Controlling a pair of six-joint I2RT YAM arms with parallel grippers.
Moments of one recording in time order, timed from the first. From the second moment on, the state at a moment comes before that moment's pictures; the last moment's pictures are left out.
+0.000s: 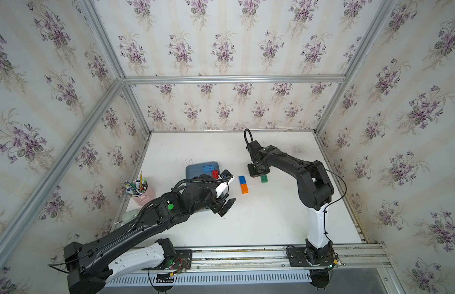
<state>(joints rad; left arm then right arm) -0.92 0.98 0.98 -0.65 -0.13 0.00 0.53 2.04 1.56 -0.84 0.06 0.24</state>
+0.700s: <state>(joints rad) -0.91 0.94 0.93 -0.58 0.12 0.34 0.60 1.60 1.26 -0.72 -0.07 -0.62</state>
